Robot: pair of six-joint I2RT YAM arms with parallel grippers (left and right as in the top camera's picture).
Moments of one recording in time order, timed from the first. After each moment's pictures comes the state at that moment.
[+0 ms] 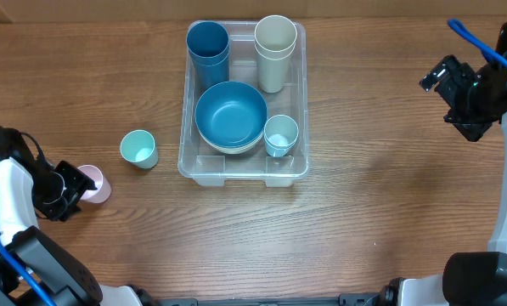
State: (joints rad) left arm 0.62 1.63 1.14 -1.09 0.17 -0.35; right arm -0.26 1.62 1.75 -1.28 -0.18 0.57
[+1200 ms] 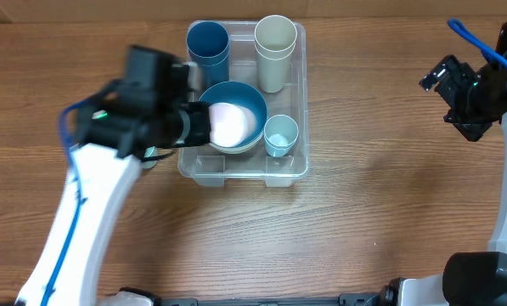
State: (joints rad) left arm -0.30 1.49 1.58 -1.16 0.29 -0.37; right arm -0.26 1.62 1.75 -1.28 -0.18 0.57
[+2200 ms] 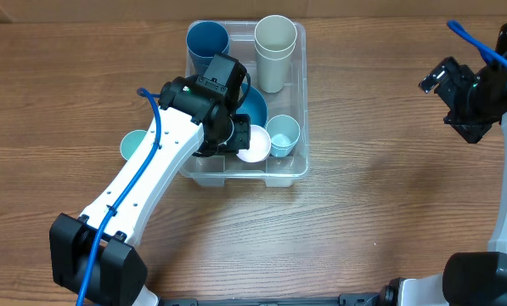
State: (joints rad) left arm -0.46 1.75 1.58 -1.17 0.15 -0.45; right arm -0.26 1.62 1.75 -1.30 -0.18 0.57
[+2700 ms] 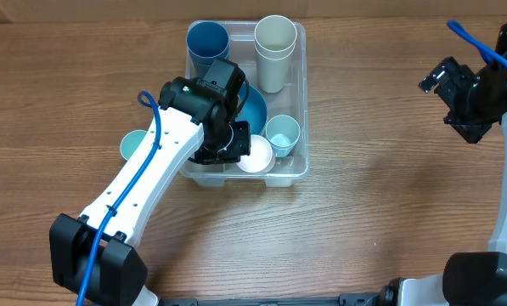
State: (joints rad) left arm -0.46 1.75 1.58 -1.26 0.22 -0.51; right arm -0.26 1.62 1.75 -1.30 -0.18 0.57
